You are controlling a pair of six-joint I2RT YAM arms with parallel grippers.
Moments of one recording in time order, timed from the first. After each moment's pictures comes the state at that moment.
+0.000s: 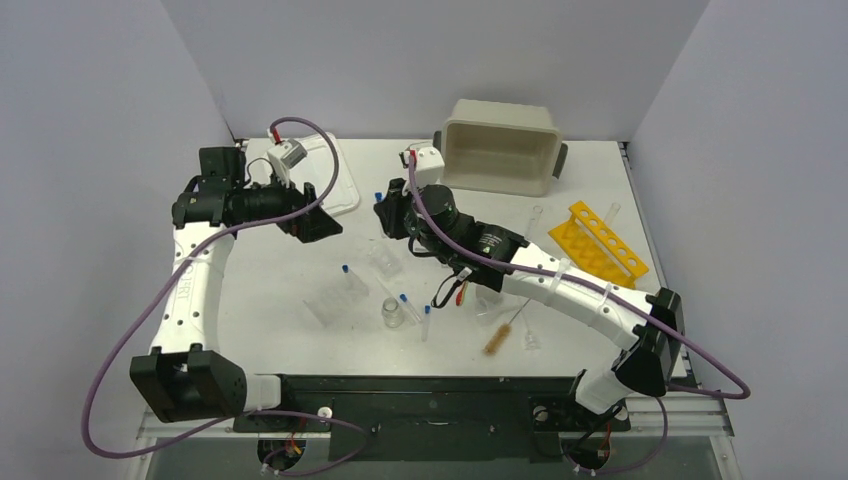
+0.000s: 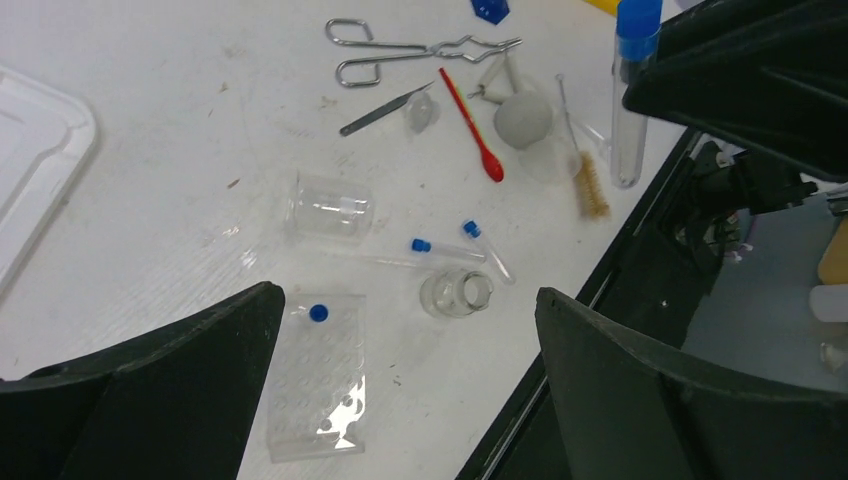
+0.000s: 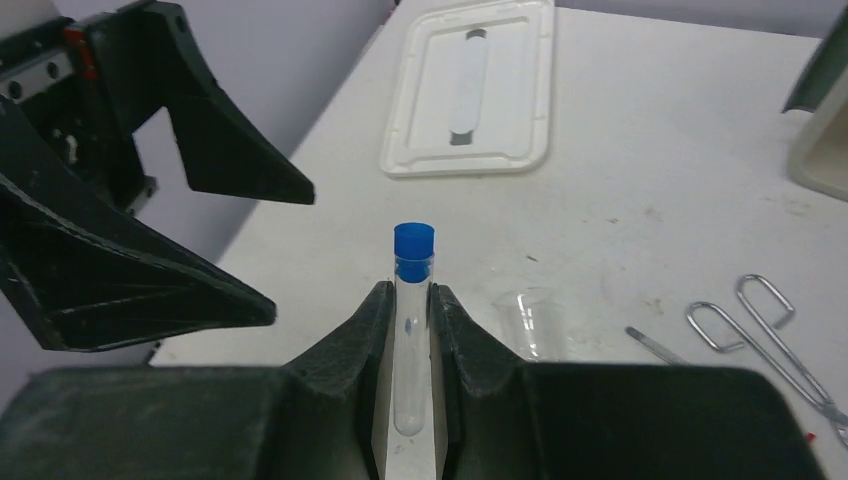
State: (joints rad) left arm 0.08 1.34 1.40 -0.96 0.92 0.33; right arm 1.00 1.54 1.46 -0.21 0.38 0.42
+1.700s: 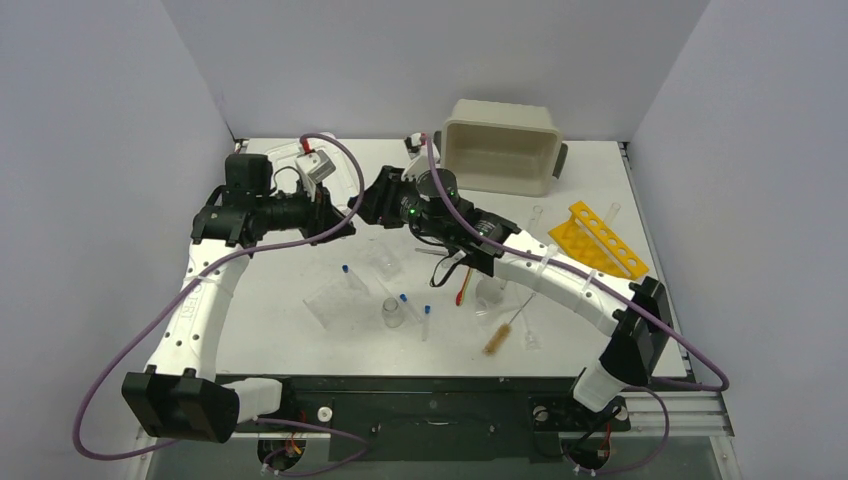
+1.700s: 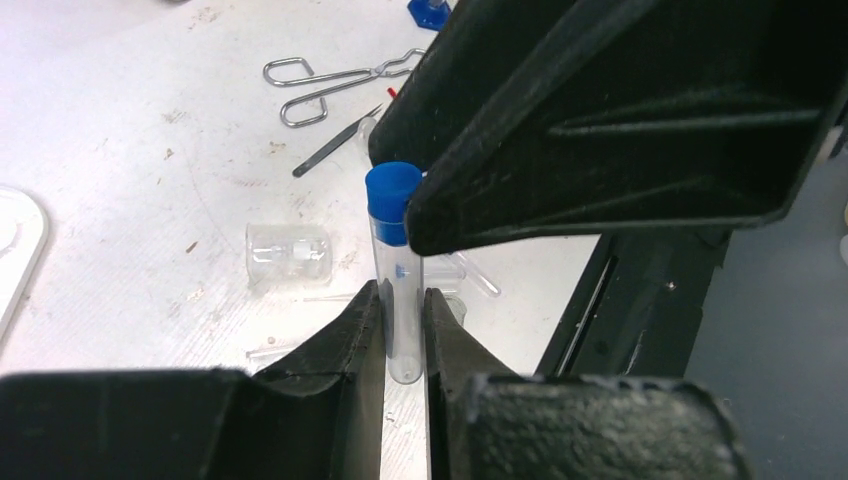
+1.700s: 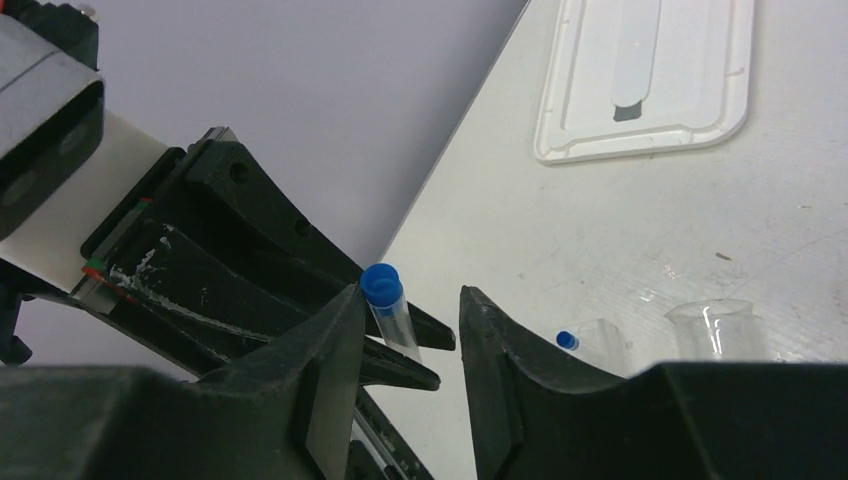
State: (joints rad) left arm -0.10 1.24 1.31 -0.78 0.92 0.25; right arm 0.94 1.61 1.48 -0.03 0.07 0.72
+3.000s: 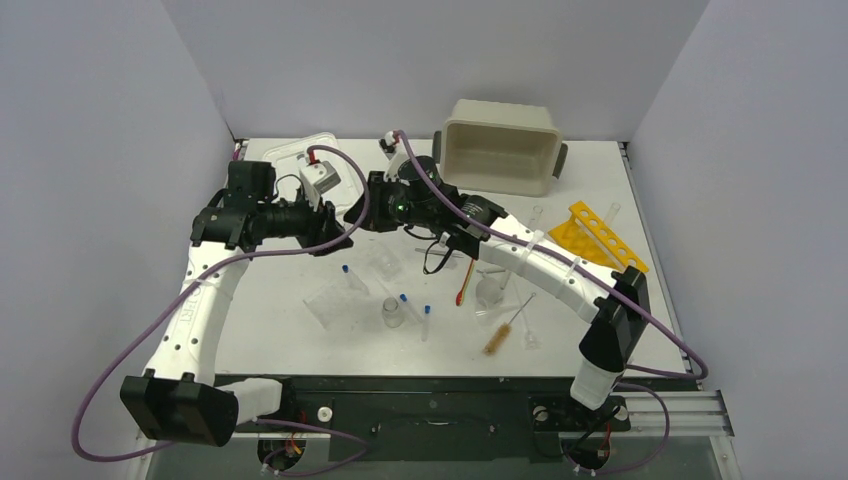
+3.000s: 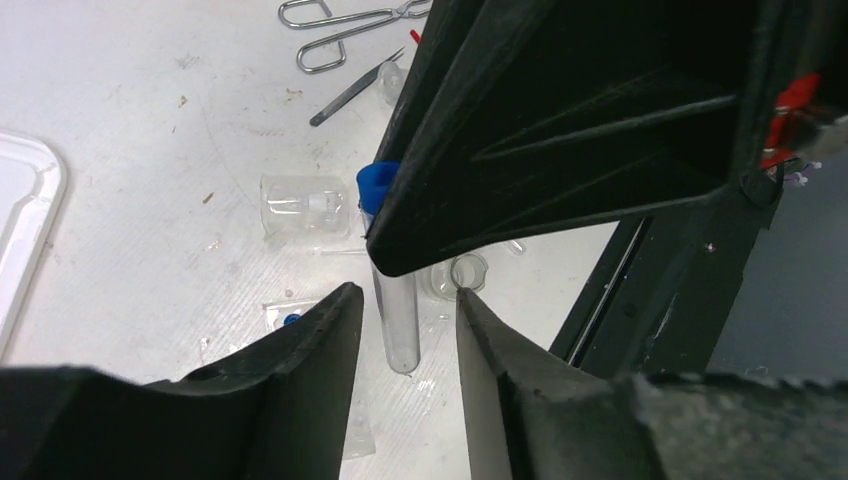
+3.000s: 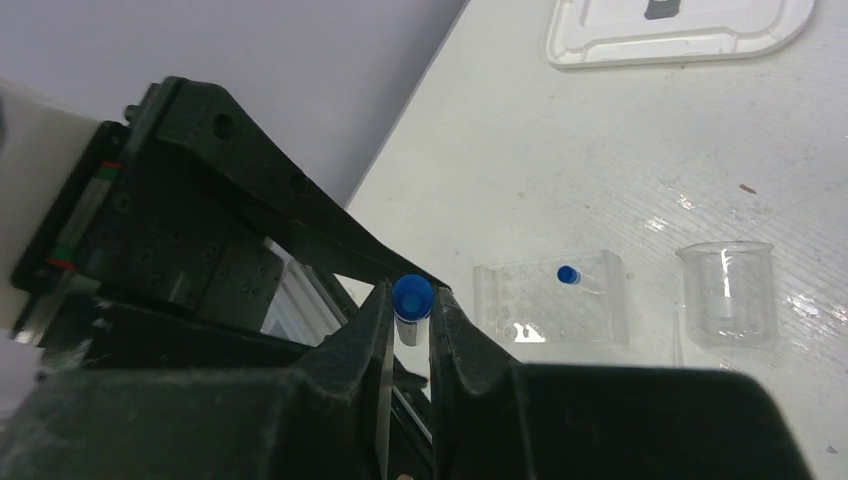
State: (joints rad) left arm -0.12 1.23 1.31 -0.90 0.82 0.39; right arm 0.91 1.73 1.69 -0.30 -0.14 0.69
